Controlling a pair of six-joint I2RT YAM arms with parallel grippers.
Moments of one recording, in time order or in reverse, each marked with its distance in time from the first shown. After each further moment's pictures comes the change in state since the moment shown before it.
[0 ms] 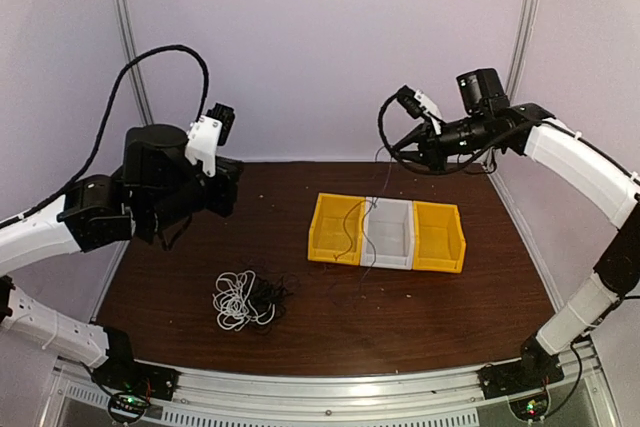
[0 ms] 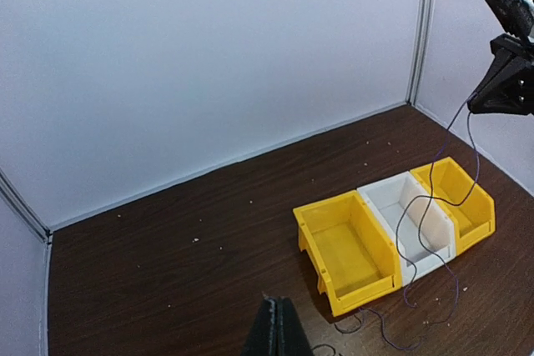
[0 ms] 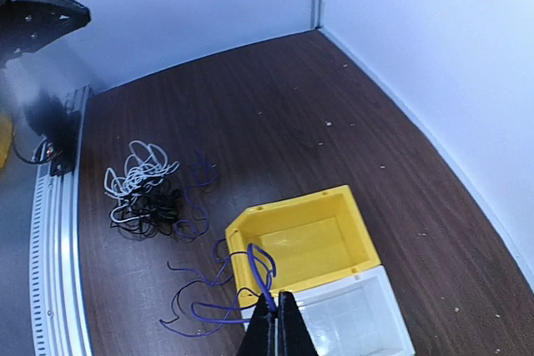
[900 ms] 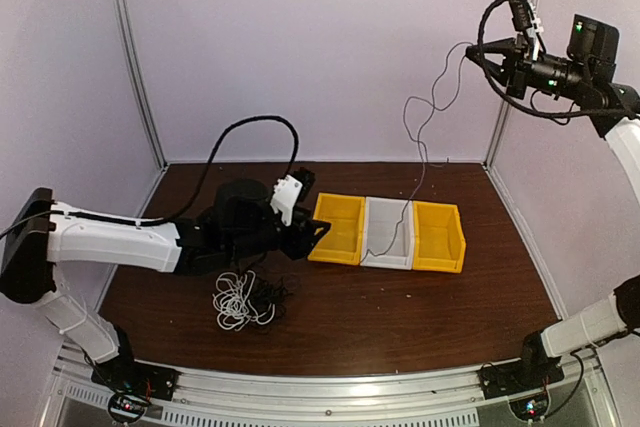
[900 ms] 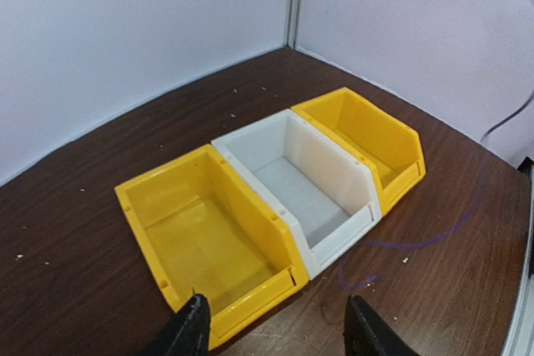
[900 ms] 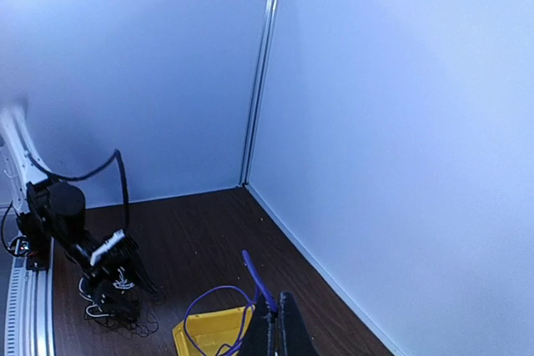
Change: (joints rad) left arm 0.070 0.367 -0.204 0.588 0.430 0.019; right arm -0.333 -0.236 0.180 0.180 -0.209 0.176
